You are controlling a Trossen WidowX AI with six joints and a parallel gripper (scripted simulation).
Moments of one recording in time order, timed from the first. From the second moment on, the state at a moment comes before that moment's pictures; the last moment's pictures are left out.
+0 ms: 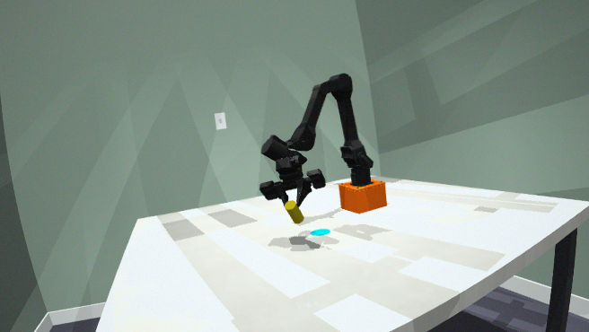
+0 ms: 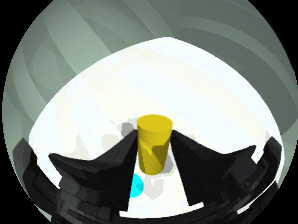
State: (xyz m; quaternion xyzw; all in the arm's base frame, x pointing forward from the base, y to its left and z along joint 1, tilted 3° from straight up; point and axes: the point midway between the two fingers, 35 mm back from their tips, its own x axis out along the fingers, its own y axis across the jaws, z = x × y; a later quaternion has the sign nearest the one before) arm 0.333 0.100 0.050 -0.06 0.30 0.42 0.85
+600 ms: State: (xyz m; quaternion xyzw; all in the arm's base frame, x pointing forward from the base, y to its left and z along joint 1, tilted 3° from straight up) arm 0.331 0.094 0.053 -0.04 0.26 0.43 0.86
